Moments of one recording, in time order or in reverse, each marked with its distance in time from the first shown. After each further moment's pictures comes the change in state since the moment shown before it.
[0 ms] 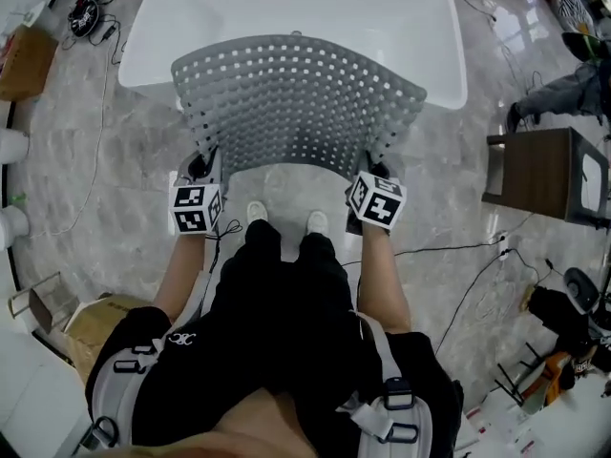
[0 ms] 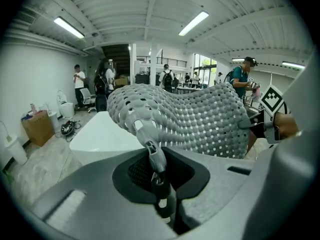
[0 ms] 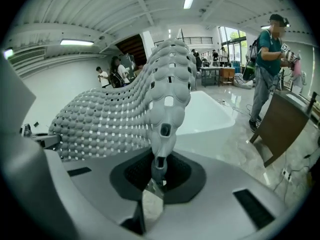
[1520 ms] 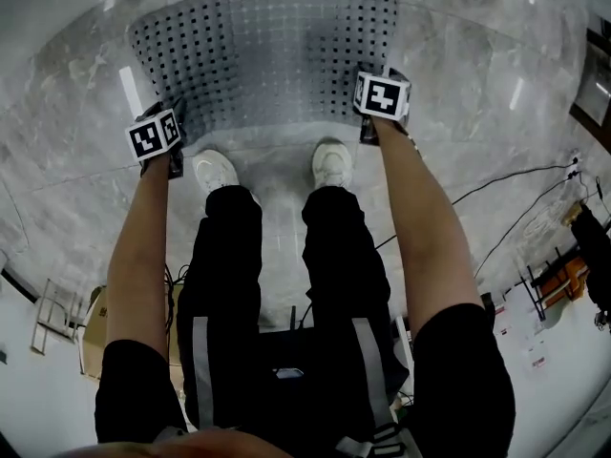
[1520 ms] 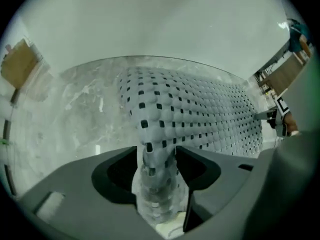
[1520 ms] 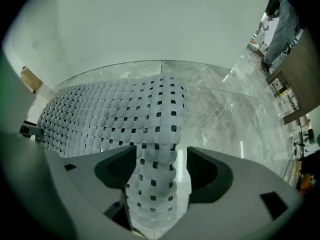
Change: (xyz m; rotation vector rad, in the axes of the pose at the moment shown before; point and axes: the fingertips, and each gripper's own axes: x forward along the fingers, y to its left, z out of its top) left arm 0.413 0.068 -0.672 -0.178 0.834 -0.002; right arm 0.518 -0.182 -0.540 -0.014 0.578 -0.170
